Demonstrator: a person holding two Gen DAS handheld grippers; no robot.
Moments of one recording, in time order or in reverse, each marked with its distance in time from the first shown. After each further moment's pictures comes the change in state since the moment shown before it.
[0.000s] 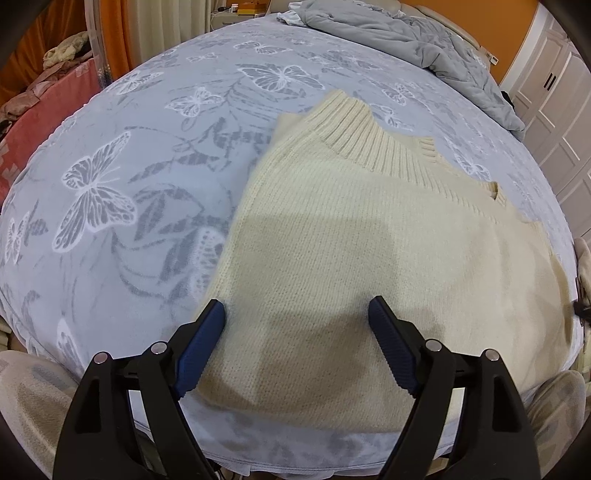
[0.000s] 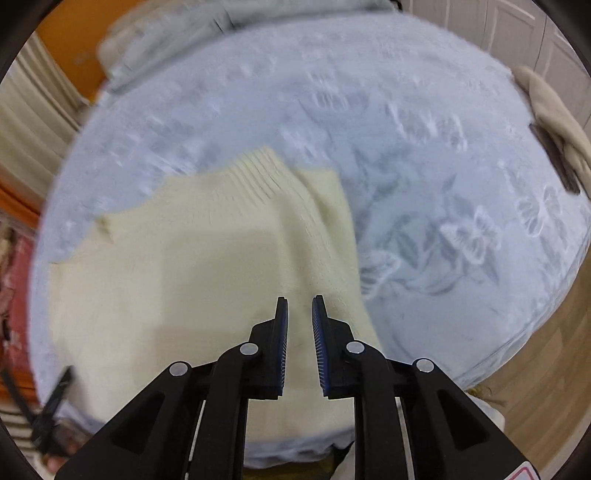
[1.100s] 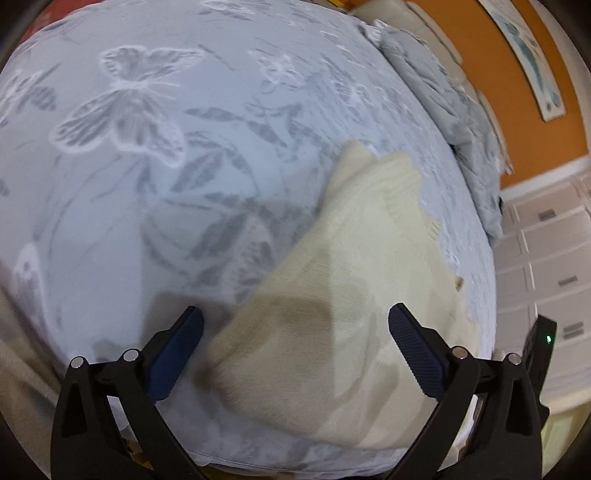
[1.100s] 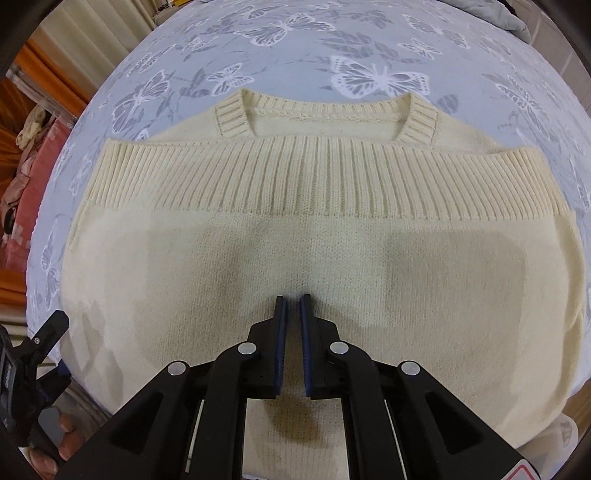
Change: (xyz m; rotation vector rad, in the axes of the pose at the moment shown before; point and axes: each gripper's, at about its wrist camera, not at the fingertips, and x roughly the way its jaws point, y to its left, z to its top) left arm 0.004 0.071 0.001 -0.463 0.043 -0.290; right arm 0.037 0.200 -0.040 -0.362 0.128 0.113
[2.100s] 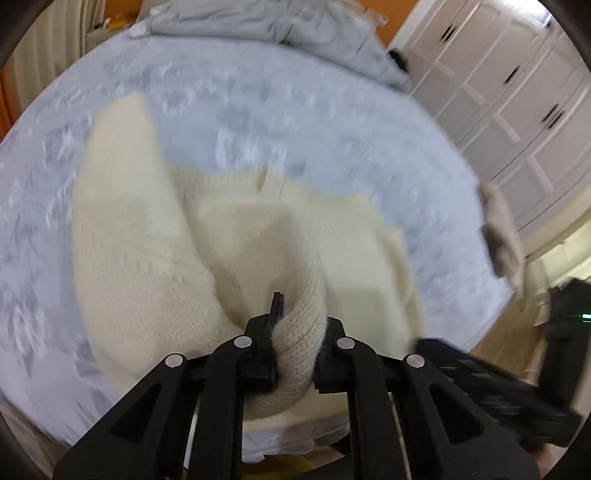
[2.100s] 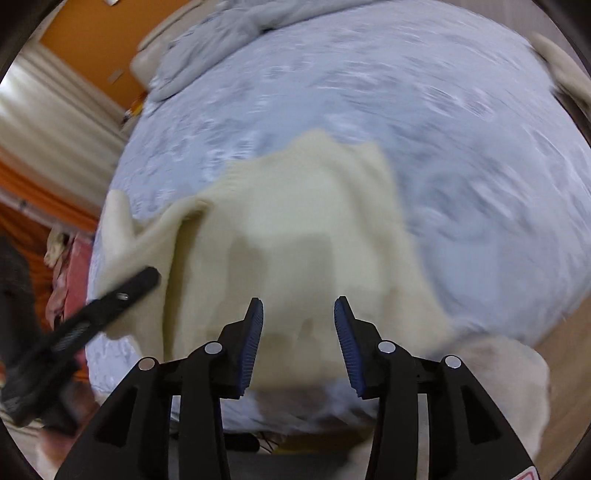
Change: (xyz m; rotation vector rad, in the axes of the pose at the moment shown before) left arm 0.047 -0.282 -0.127 0.686 0.148 0.006; right arm -0.110 -0.193 -0.098 0.389 -0.201 0.168
